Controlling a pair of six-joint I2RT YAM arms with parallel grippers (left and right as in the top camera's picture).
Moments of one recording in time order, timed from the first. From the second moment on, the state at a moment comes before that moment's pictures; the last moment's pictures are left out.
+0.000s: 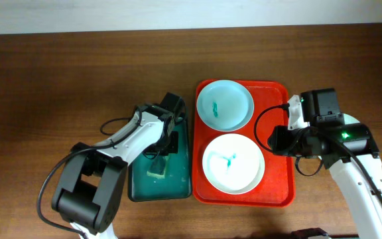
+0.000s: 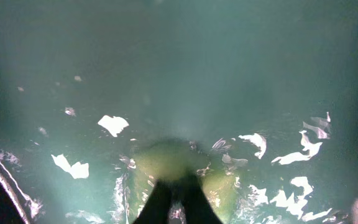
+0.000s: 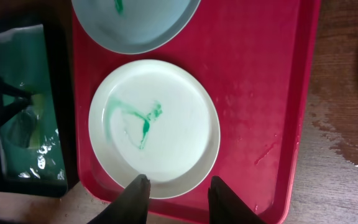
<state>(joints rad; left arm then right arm) -0.46 1.89 1.19 -0.87 -0.08 -0.41 0.10 1.22 1.13 -1.12 -0.22 0.22</state>
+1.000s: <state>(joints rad) -0.43 1.91 1.32 -1.07 0.07 -0.24 0.10 1.22 1.04 -1.16 -0.22 0.22</state>
